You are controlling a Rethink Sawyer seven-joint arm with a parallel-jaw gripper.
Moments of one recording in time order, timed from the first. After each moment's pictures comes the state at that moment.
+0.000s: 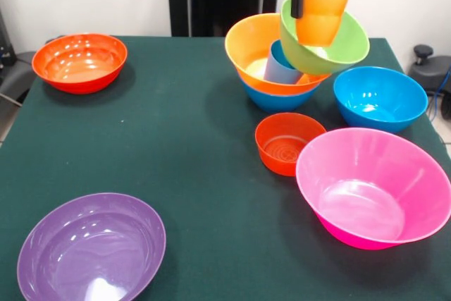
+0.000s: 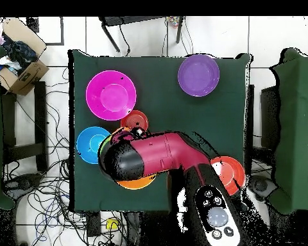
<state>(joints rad) -0.46 -1.01 0.47 1.97 -0.35 0.53 1.43</state>
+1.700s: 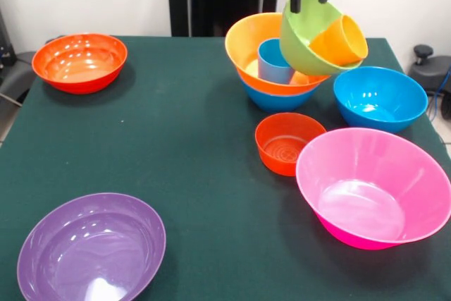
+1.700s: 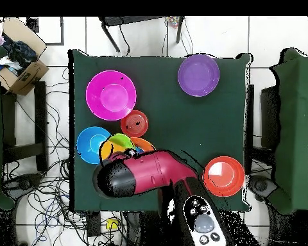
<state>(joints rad) -0.44 -1.02 0.46 2.11 -0.30 0.51 1.43</state>
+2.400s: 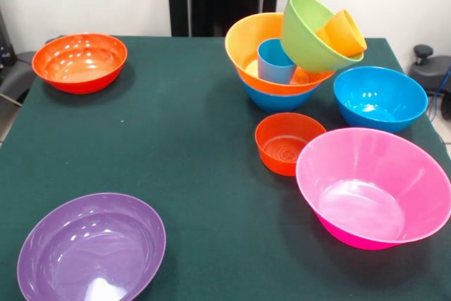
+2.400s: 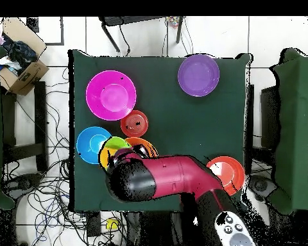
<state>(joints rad) -0.66 -1.13 0.66 2.19 -0.16 0.48 1.43</state>
